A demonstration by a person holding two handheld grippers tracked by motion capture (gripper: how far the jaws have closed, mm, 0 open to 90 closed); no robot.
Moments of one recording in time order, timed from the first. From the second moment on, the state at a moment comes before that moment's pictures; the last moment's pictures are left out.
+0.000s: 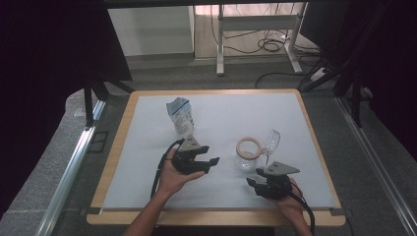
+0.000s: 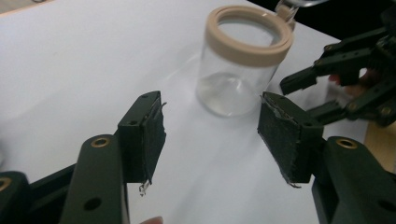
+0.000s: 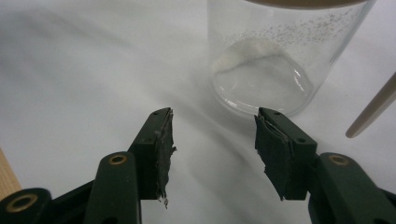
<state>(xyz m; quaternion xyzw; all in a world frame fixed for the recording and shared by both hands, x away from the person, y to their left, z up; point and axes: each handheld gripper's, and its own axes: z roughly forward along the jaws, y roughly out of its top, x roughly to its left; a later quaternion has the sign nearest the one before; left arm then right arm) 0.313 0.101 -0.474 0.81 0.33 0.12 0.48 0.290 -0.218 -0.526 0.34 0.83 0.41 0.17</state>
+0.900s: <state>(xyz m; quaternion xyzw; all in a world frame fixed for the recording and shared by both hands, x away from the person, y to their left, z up) 0.299 0.190 -0.494 0.75 0.44 0.17 0.47 0.293 -0.223 -0.524 0.35 0.82 0.42 0.17</state>
